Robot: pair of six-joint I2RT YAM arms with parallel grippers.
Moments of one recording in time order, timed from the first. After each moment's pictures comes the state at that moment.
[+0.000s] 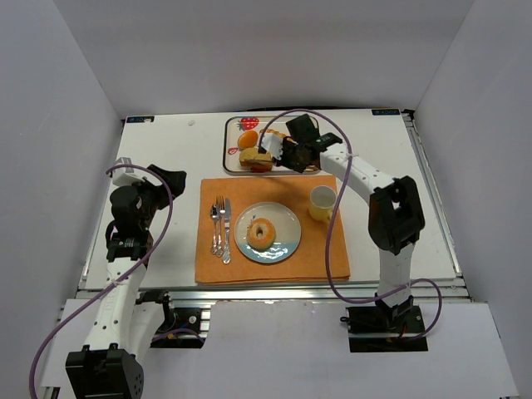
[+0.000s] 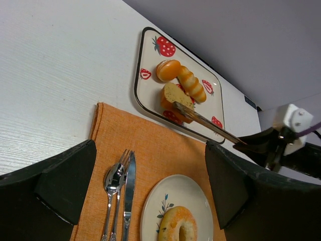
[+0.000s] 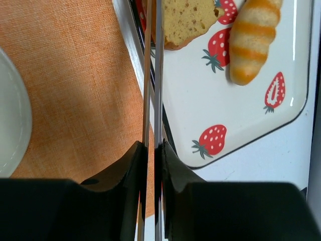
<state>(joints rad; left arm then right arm) 0.05 0.77 0.58 0.02 0.15 -0.68 0.57 1.99 1.70 -0.60 -0.14 -0.85</state>
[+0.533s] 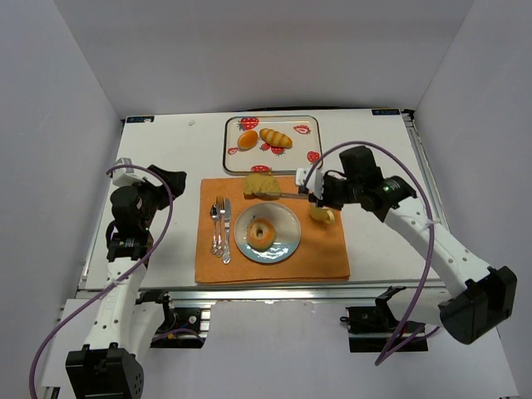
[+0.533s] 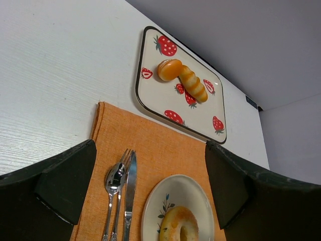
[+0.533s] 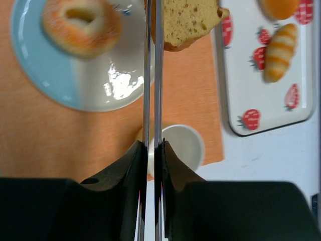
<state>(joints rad) 0.05 0.78 0.58 0.02 0.15 -0.68 0.54 1.23 1.15 -0.68 -0.42 -0.92</state>
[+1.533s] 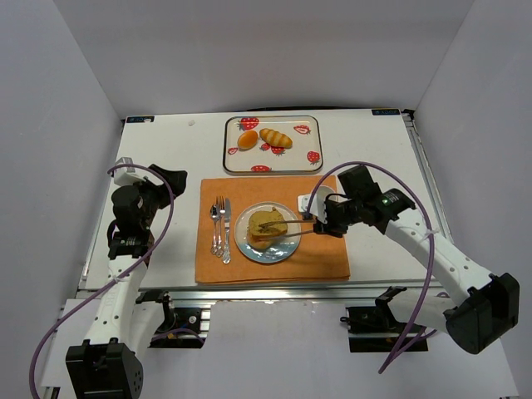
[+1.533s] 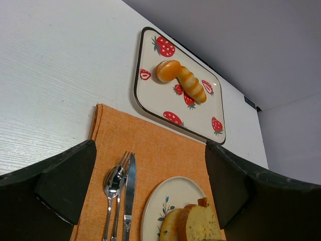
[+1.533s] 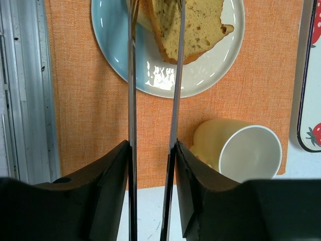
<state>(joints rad) 0.05 0.80 0.57 0.07 0.16 -0.68 0.57 1.15 1.00 -0.82 -0.52 -1.00</state>
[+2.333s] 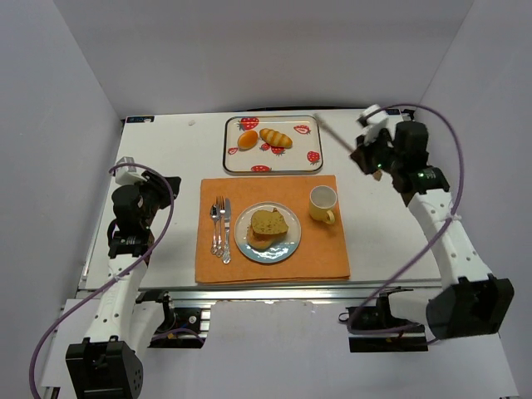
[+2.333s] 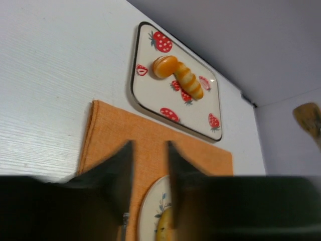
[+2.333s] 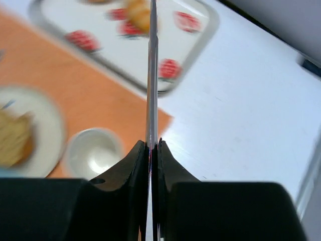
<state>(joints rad) 0.05 0.81 0.57 0.07 0.18 -0.69 0.24 1.20 1.19 -0.47 -0.40 -0.38</state>
